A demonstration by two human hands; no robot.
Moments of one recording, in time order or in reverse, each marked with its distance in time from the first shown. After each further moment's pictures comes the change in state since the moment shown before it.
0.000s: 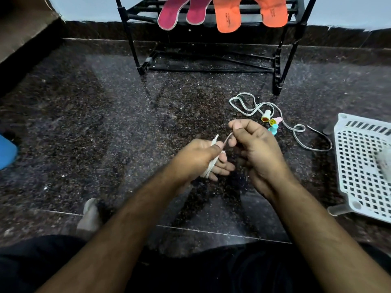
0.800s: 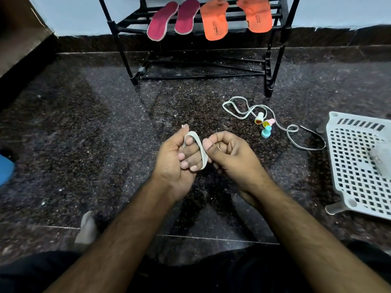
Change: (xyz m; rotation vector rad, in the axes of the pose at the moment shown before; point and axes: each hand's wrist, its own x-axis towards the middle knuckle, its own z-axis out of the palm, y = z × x) left_hand 0.002 0.003 -0.007 -0.929 0.046 0.182; right_hand -0.001 0.018 0.009 -0.153 -0.132 -0.091
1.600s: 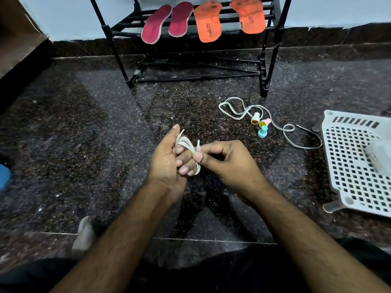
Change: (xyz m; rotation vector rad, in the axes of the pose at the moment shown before) left_hand -0.001 -0.001 -0.001 0.175 0.155 0.037; right_hand 0.001 0.006 -0.008 -0.270 -0.094 -0.181
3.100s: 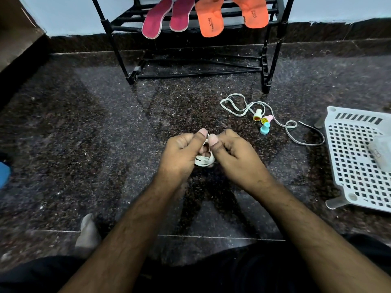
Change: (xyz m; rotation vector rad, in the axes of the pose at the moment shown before) left_hand 0.013 -0.014 -0.004 0.438 -0.007 0.212; right_hand 0.002 -0.001 -0.006 -0.394 0.040 -0.069
